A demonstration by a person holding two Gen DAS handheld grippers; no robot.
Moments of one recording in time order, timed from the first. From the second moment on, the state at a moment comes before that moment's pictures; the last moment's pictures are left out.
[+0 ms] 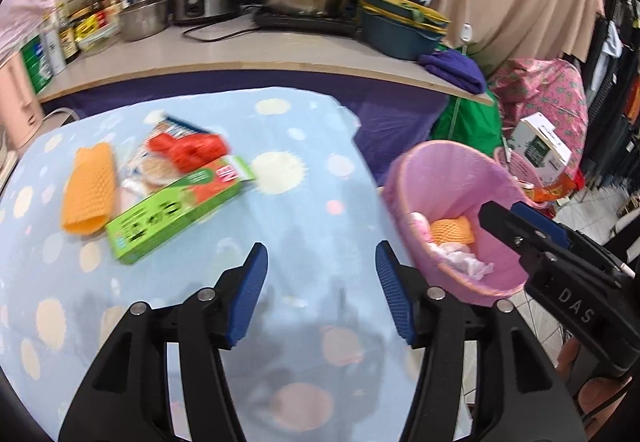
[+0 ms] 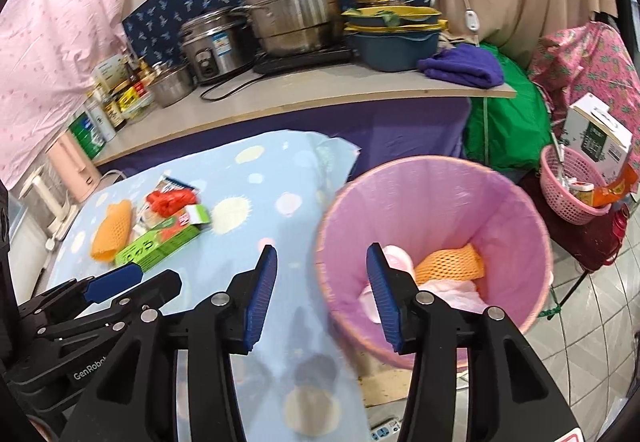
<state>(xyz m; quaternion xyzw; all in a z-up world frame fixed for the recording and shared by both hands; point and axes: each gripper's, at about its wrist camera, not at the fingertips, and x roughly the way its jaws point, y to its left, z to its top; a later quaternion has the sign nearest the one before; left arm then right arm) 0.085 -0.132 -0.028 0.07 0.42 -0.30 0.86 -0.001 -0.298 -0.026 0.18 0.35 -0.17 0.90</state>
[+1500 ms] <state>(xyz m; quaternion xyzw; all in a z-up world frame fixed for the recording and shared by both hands) 0.251 0.039 -0.069 -0.06 0.45 -0.15 0.88 0.154 -0.193 -0.071 0.14 0.41 -0.07 0.90</state>
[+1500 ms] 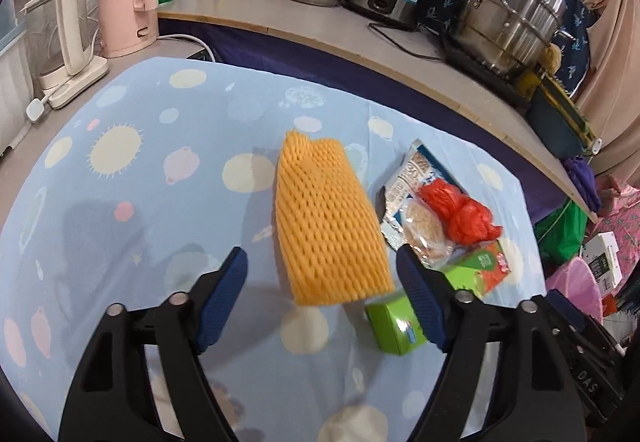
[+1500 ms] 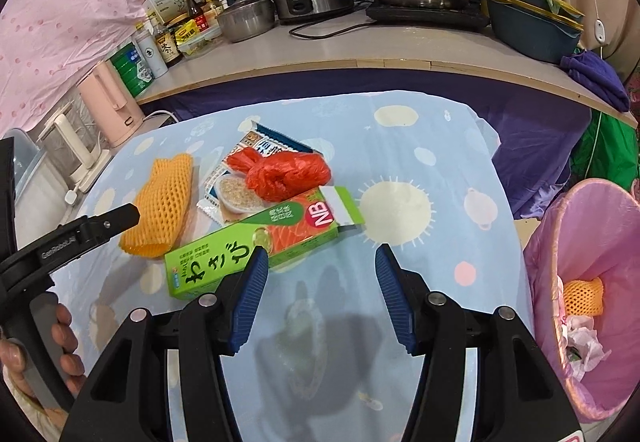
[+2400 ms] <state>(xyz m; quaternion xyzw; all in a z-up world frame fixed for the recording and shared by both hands) 0.242 0.044 -0.107 -0.04 0.50 -0.14 0.86 0.207 -0.237 -0.120 0.31 0.41 0.03 0.85</state>
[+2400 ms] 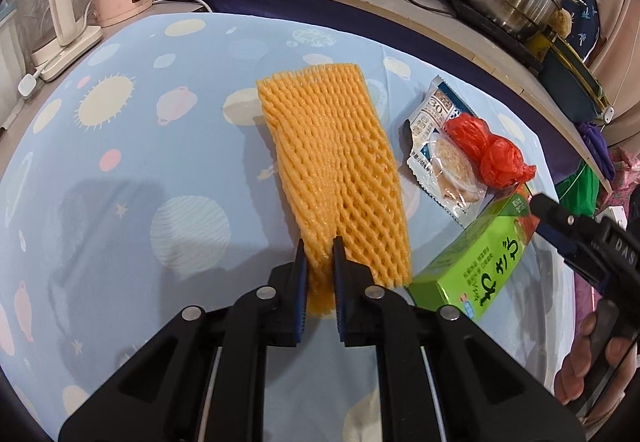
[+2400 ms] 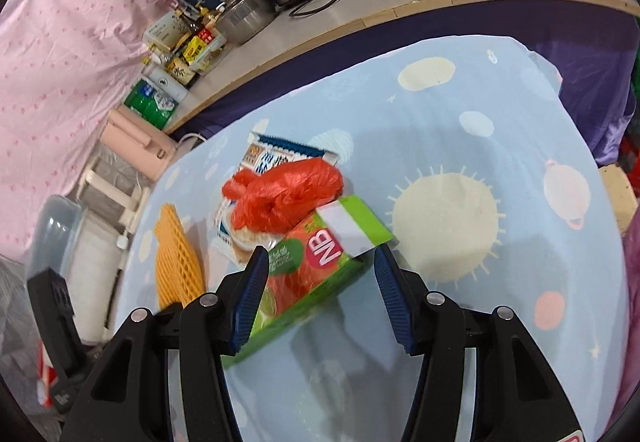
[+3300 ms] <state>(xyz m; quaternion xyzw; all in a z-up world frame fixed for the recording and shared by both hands) 0.147 0.007 -0.031 0.00 0.45 -0.23 0.86 0.084 -0.264 0.005 0.24 0.32 -0.05 0.91</state>
